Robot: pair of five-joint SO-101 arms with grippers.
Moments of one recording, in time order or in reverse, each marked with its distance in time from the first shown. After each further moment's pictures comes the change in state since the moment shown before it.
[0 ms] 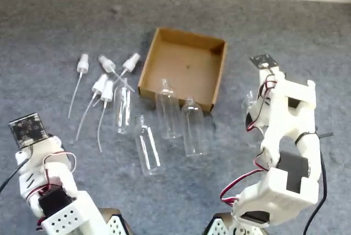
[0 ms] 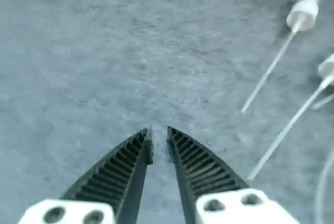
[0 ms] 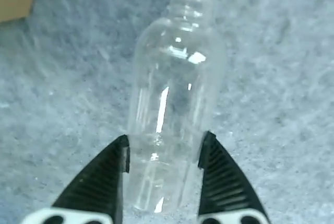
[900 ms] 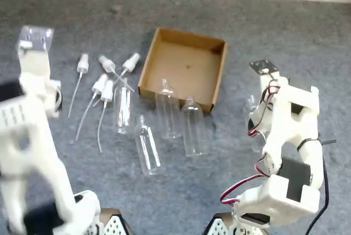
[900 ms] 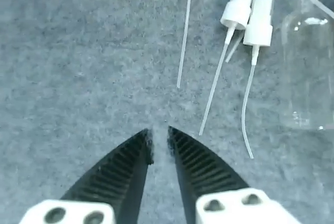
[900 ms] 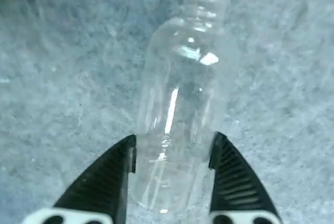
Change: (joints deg) left arm 13.8 85.1 -83.5 34.0 -9.0; right arm 1.9 -0.4 4.8 -0.6 4.9
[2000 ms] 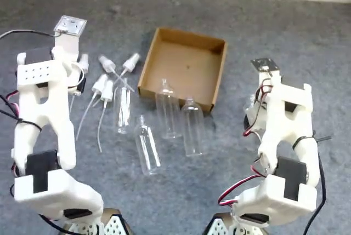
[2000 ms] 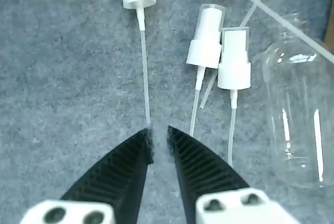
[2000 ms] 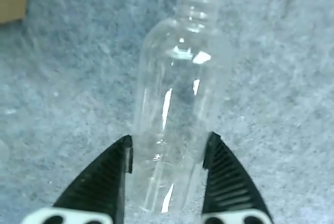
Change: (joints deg) left arm 8.3 22.0 -8.0 -8.9 -0.1; right arm -3.5 0.0 0.0 -0.1 -11.7
